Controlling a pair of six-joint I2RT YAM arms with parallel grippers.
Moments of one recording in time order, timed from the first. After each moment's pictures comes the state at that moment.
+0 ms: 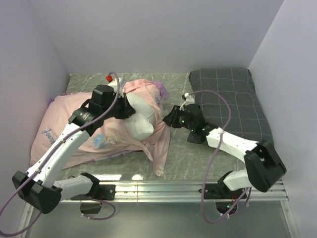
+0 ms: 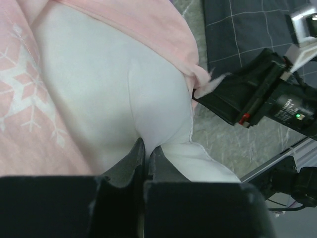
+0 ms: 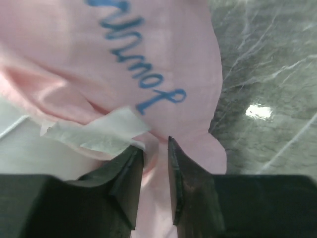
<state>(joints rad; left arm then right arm) -0.48 1.15 1.22 -0.61 0.12 -0.43 0.61 1.40 0.74 0.24 -0.07 0.67</state>
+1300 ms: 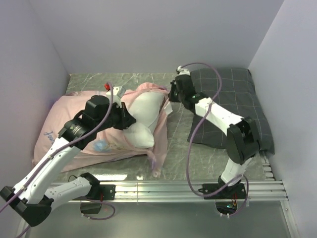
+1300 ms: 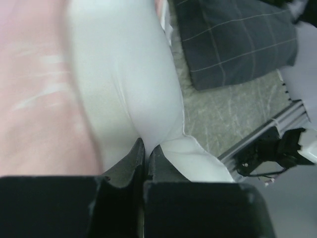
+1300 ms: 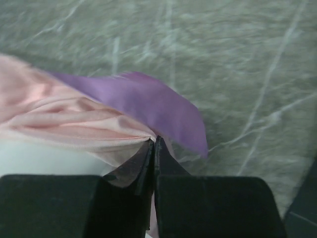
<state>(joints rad) -0.60 0.99 1.16 -0.67 0.12 -0.45 0.53 1.72 1.34 -0.17 0.14 0.43</state>
